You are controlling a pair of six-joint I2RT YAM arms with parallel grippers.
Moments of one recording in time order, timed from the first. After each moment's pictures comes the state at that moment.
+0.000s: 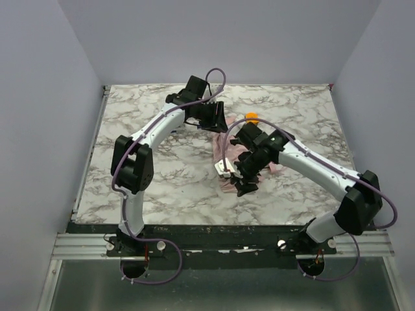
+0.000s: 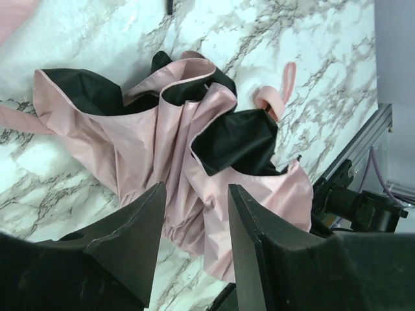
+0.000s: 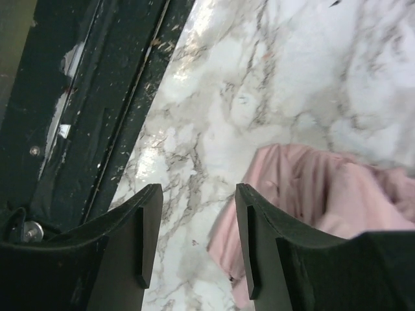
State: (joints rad) left arm -0.48 2.05 1.85 -0.69 0.58 -0.37; right arm 0.74 1.54 1.25 -1.10 -0.70 -1.19
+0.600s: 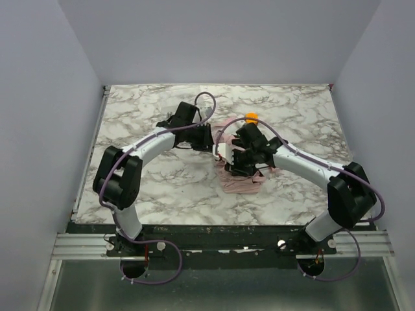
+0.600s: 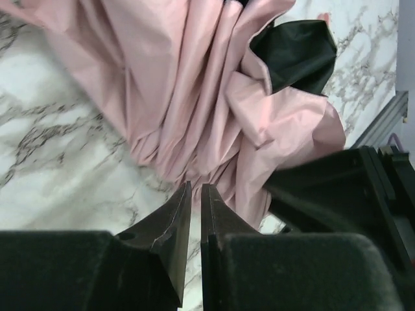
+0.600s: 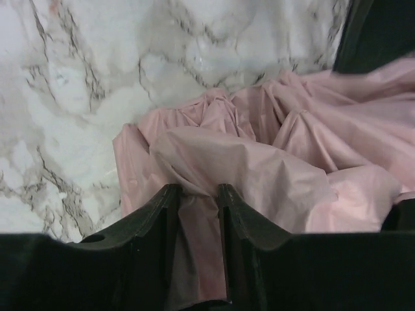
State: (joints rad) left arm -0.47 1.80 1.29 -0.34 0.59 -0.42; right arm 0.67 1.57 1.10 -0.54 -0.40 -0.81
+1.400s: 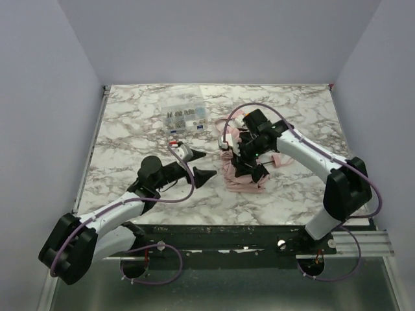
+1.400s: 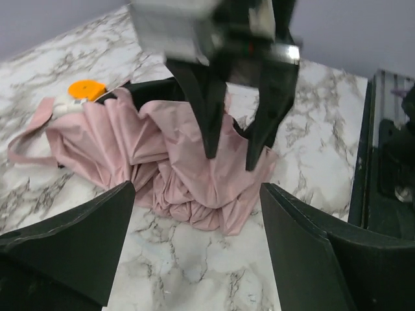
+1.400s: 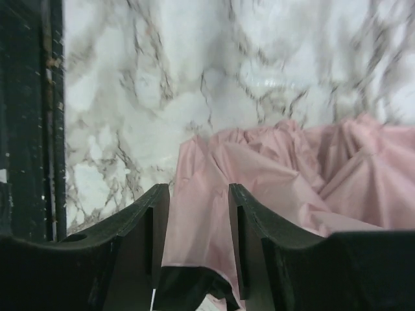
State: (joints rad) left arm -0.54 1.06 0.38 0.71 0.53 -0.17; right arm 0.56 1.66 1.25 -0.84 -0.64 -0.92
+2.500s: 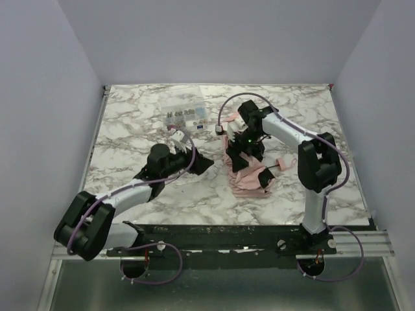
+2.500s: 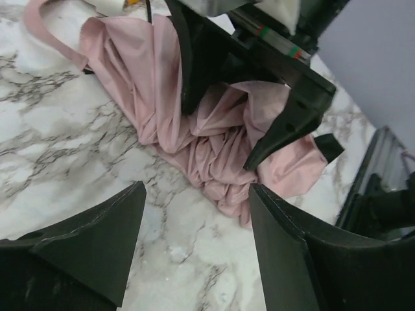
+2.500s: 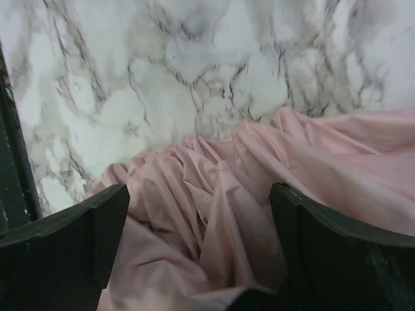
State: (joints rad) left arm -0.53 1.22 0.40 0.66 0.41 -0.42; right arm 0.47 2.01 1.56 -0.97 -0.66 -0.87
